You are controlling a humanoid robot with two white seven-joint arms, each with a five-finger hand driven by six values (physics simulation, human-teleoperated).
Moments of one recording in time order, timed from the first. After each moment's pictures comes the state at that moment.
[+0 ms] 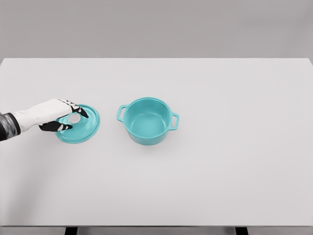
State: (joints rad) left arm -0.32 0.62 -0.17 -1.33 -0.52 -0.61 -0.61; right arm 0.01 0.00 -0.30 0.05 0.25 -0.01 0.09
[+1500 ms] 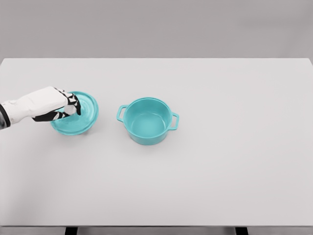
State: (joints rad) left arm -0.32 0.70 -0.17 -1.50 -0.50 -0.61 -0.61; right arm 0.01 0.00 -0.30 0.05 0.25 -0.01 0.09
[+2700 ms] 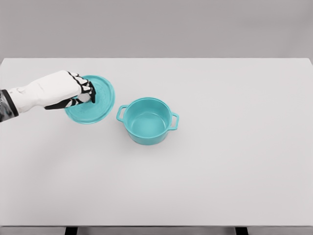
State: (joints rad) left arm -0.38 0.67 -0.18 -1.65 -0.50 -0.61 -0.61; right arm 0.01 0.00 -0.30 0.05 0.25 -0.01 0.09
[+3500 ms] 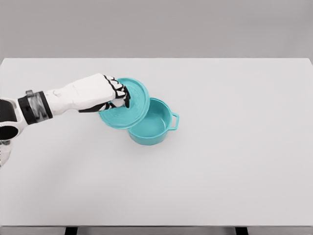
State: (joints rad) left arm -0.43 0.54 -0.29 -1.69 -0.52 -0.61 -0.61; right arm 0.01 0.00 -0.30 0.05 0.25 -0.01 0.09
